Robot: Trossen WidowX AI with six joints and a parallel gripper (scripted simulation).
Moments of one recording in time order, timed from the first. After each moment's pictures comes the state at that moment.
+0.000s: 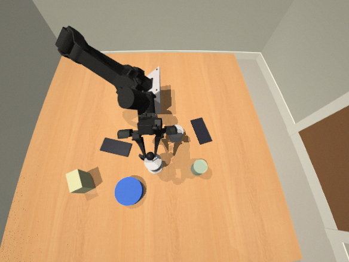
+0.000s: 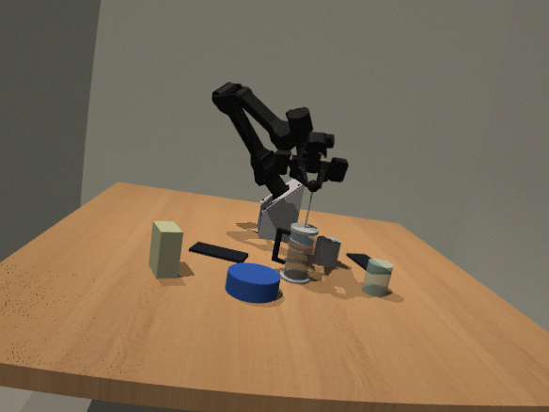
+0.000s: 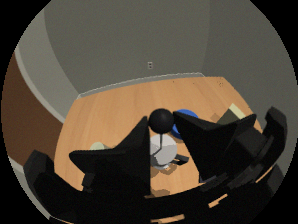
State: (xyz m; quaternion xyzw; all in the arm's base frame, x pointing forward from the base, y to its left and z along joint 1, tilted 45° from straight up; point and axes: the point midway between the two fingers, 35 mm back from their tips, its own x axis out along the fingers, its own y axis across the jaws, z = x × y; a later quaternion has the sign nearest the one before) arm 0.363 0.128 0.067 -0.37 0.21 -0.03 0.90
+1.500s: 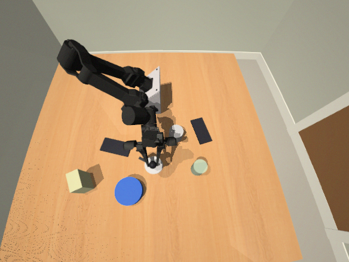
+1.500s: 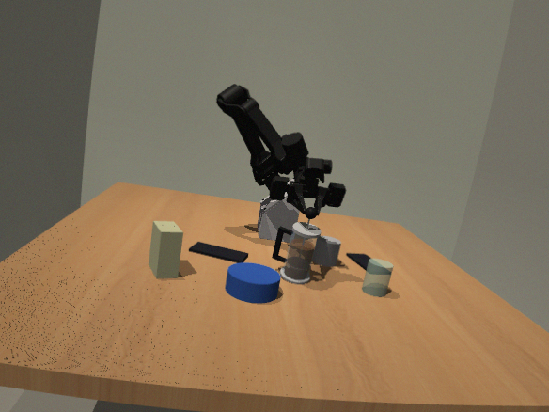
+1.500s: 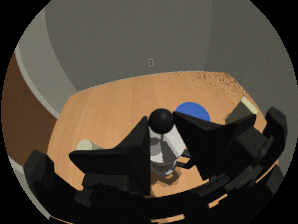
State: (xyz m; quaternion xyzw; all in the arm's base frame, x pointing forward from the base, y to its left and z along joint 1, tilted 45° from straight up) arm 0.383 0.087 0.021 -0.37 0.21 -0.03 0.90
